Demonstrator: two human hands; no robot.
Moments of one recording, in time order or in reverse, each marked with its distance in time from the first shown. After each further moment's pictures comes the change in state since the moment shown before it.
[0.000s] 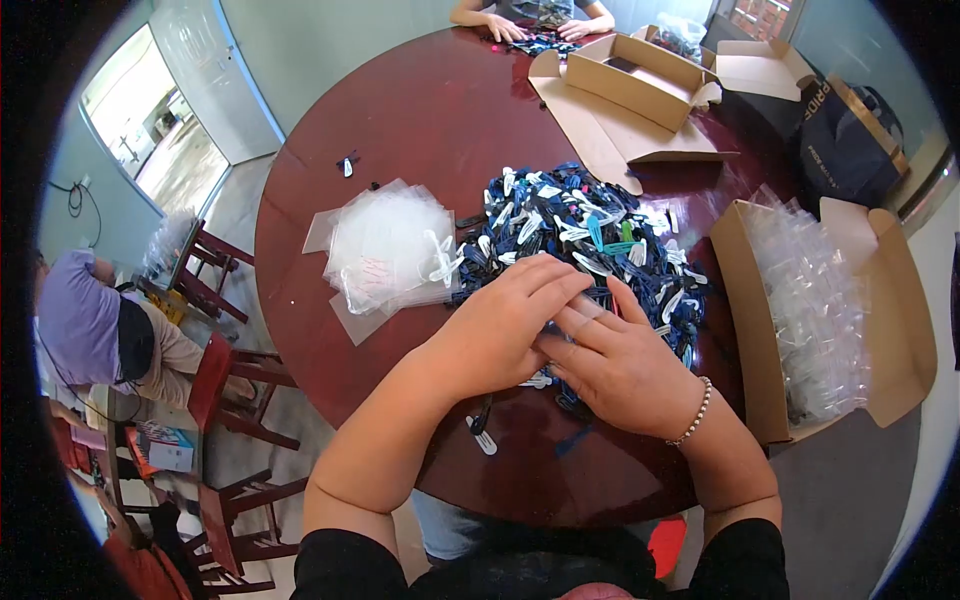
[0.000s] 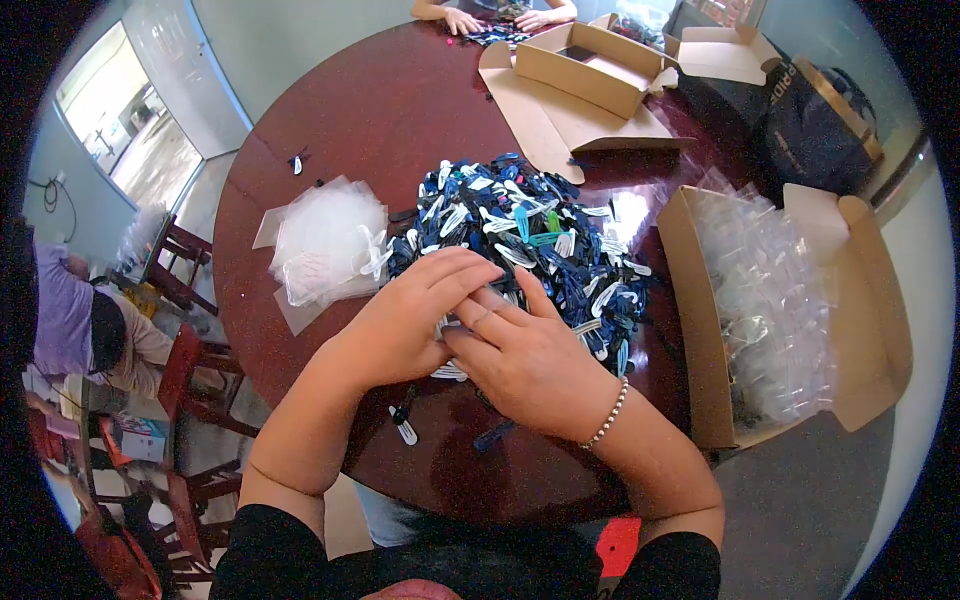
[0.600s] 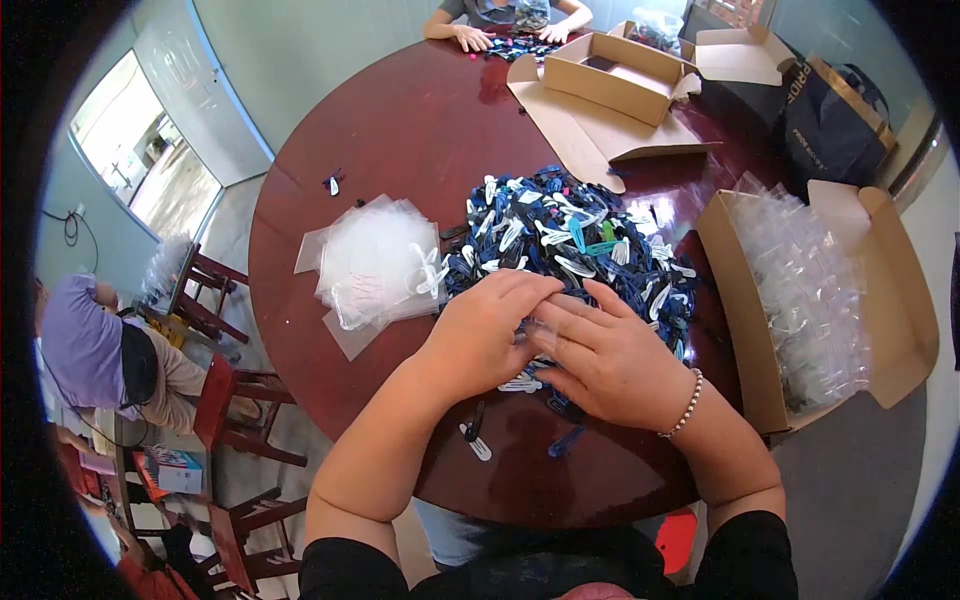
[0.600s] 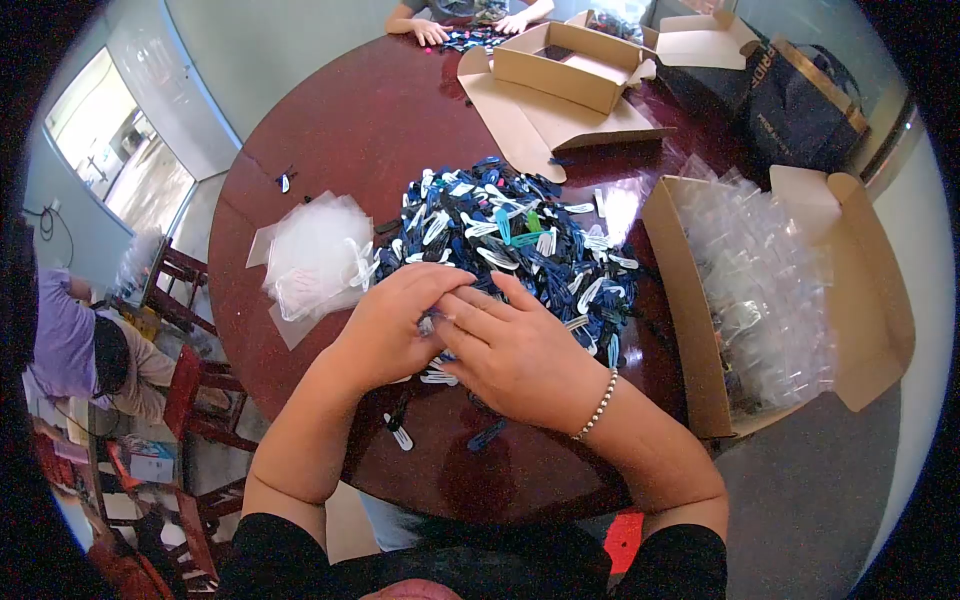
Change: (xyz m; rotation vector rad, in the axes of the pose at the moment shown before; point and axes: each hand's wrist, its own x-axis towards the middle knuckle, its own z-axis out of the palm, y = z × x) left_hand -0.002 -0.002 0.003 0.022 0.015 -0.118; right_hand -0.001 0.002 -0.004 0.070 0.064 0.052
